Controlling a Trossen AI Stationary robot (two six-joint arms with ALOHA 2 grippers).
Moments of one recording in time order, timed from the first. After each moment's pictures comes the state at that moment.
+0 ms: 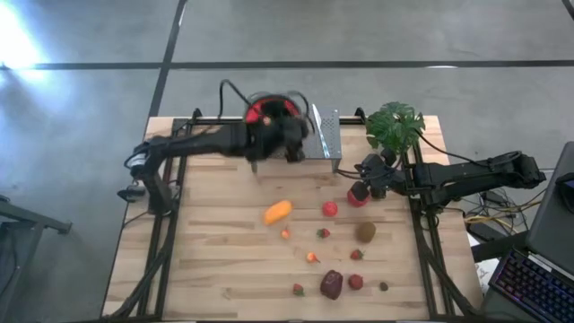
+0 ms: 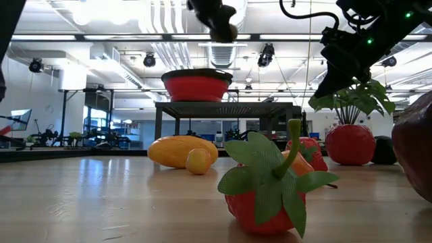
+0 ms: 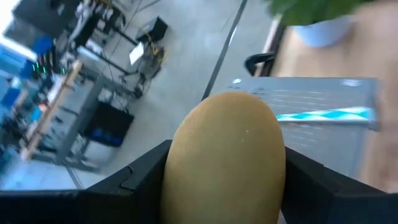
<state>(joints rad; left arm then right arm) 0.13 1.75 1.82 -0.66 -0.72 0.31 0.01 0.92 0.55 -0.44 0.63 0.46</state>
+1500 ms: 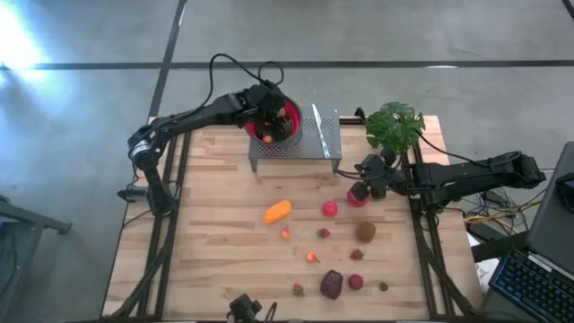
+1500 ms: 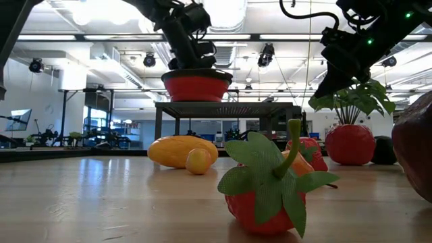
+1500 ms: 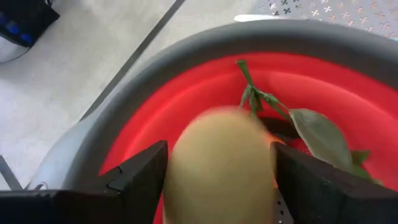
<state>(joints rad) 0.51 1.75 1.62 -0.65 -0.29 0.07 0.01 0.92 0.55 -0.44 0.63 0.44</state>
